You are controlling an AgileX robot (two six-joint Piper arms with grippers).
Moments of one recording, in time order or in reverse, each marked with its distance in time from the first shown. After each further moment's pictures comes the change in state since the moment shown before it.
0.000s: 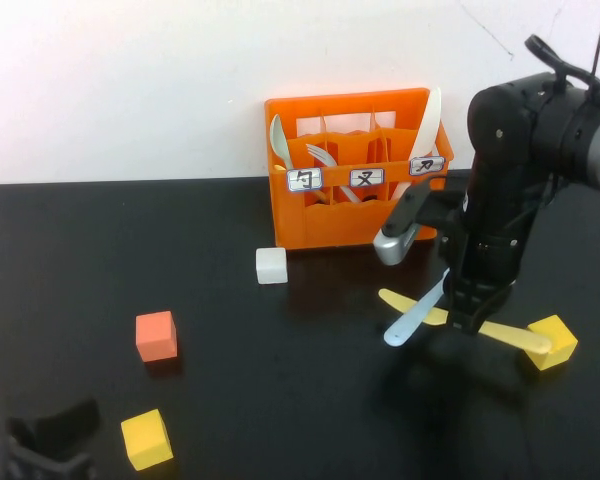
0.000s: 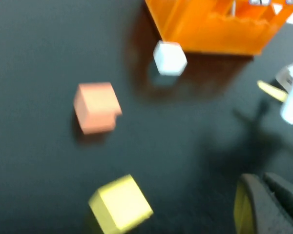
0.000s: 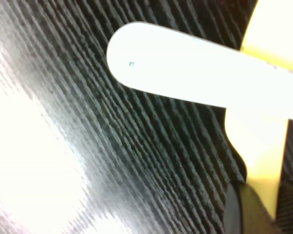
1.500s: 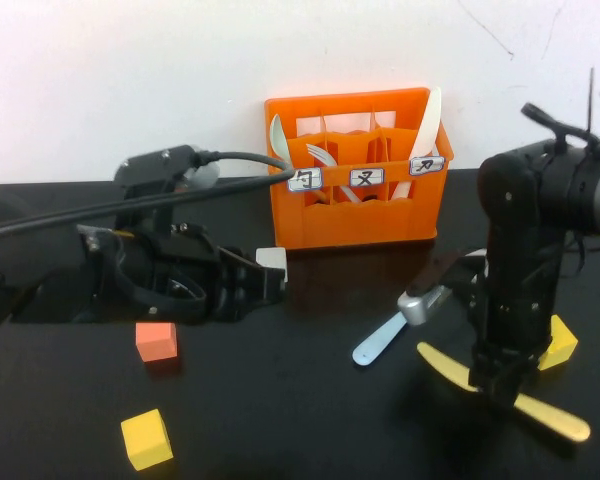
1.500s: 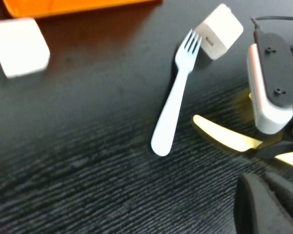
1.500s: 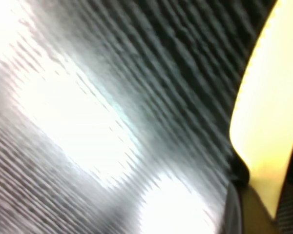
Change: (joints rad) right arm 0.000 -0.029 0.231 0.000 -0.008 0.146; left arm 0.000 0.791 -0.526 -0.717 0.147 0.780
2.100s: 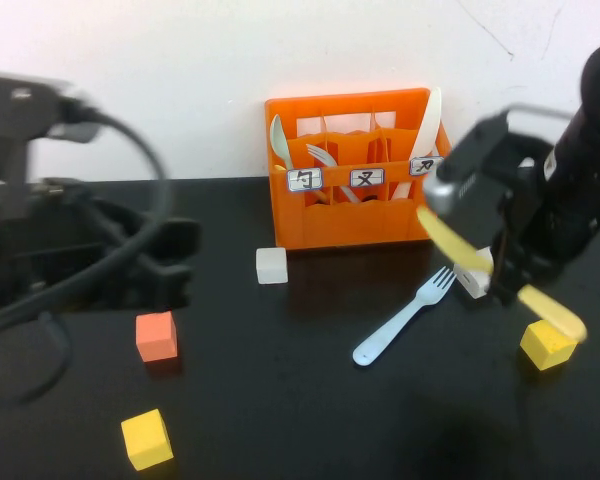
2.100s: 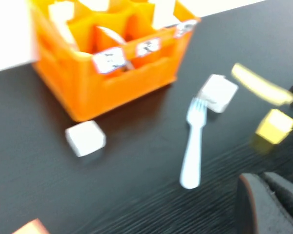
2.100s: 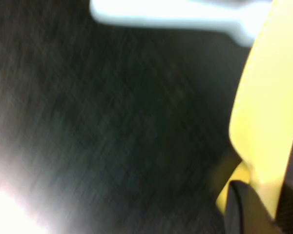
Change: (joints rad) right arm 0.000 -0.328 0.002 -0.034 -0.139 0.035; left arm 0.000 -0.362 0.000 0.388 0.012 -0.162
